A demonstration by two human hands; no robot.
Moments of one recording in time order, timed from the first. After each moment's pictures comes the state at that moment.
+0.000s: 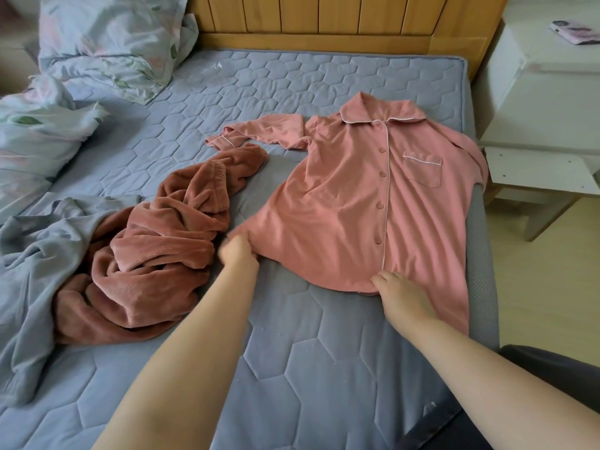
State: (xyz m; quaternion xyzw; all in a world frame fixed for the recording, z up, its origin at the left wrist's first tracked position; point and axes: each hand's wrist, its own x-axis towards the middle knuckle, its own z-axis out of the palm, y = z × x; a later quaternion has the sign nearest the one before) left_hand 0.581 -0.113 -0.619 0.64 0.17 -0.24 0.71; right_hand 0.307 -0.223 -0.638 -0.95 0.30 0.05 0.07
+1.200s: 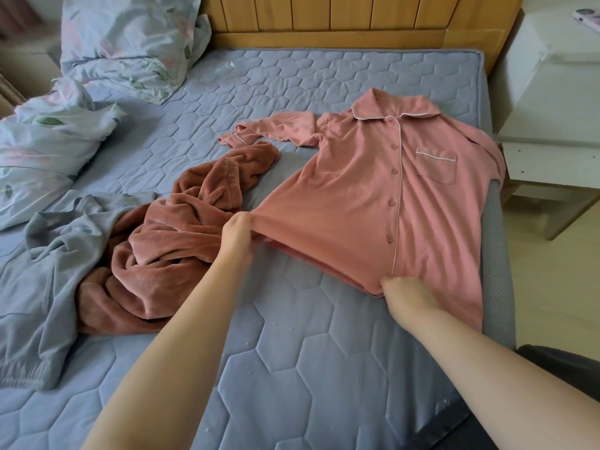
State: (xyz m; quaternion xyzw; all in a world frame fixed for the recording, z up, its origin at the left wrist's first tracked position) left_hand 0.586 -0.091 -0.582 0.70 0.00 -0.24 0.67; right_hand 0.321 -0.217 -0.629 -0.93 0.33 0.14 0.06
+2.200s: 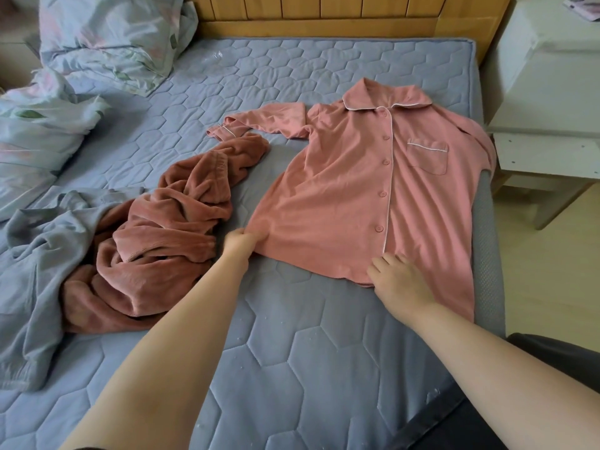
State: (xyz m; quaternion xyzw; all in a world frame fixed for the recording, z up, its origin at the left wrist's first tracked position) left_hand 0.592 -0.094 -0.636 0.78 0.01 -0.30 0.54; right_hand 0.313 -0.222 -0.635 -0.98 0.18 -0.02 -0.07
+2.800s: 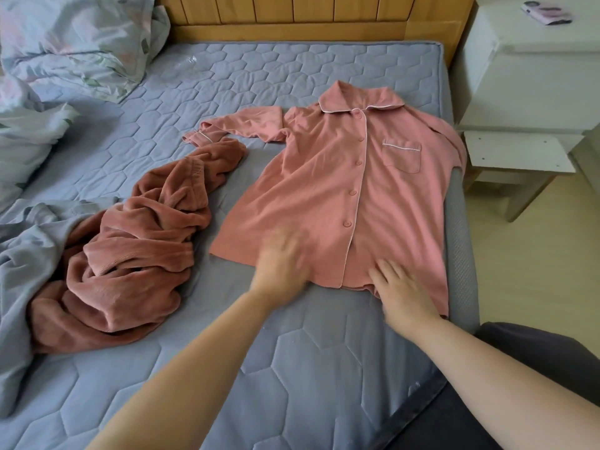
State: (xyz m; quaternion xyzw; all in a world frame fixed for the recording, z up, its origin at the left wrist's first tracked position) left_hand 0.499 -0.111 -0.653 0.77 -0.59 0.04 0.25; right_hand 0.268 -0.225 -0.655 -0.96 0.29 0.02 0.01
